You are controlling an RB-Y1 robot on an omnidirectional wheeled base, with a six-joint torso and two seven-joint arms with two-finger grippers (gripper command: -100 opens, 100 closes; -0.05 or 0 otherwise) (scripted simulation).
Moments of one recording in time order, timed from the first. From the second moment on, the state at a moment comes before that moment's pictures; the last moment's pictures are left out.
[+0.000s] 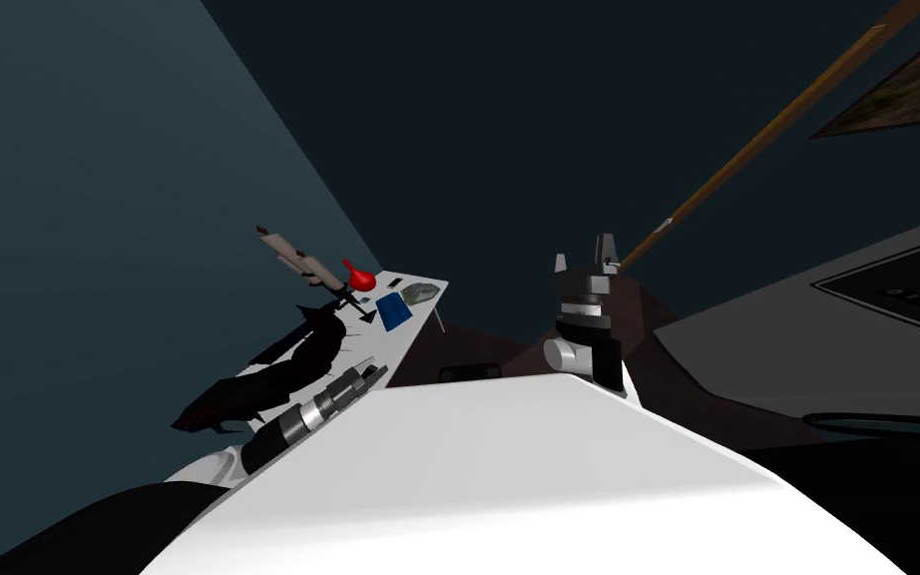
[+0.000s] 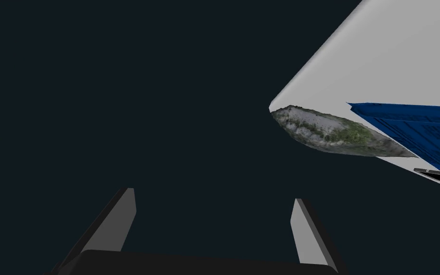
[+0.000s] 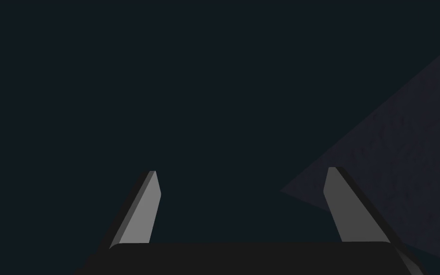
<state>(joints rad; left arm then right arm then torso) 0.94 0.56 0.44 -2.00 -1.07 -0.98 0.36 0.48 0.01 -0.07 -2.38 -0.06 -0.36 -0.10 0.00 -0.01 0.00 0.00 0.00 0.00</state>
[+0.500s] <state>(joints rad) 0.94 0.61 0.46 -1.90 -1.21 -1.01 0.37 0.48 0.01 -0.07 -2.38 -0.06 -0.36 -0.10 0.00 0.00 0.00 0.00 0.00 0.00</state>
